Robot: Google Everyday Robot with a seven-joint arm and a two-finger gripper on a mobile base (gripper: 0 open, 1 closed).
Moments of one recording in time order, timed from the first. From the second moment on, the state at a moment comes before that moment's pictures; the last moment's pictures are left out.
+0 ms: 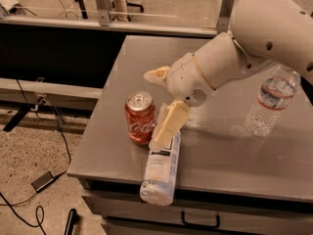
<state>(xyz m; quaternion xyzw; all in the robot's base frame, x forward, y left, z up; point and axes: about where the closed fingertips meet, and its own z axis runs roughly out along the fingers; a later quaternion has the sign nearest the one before) 0.460 0.017 0.895 -0.68 0.60 0.26 0.31</state>
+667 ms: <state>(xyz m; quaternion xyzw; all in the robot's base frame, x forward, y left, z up) 0.477 -0.036 0.903 -0.64 0.65 0.26 0.32</state>
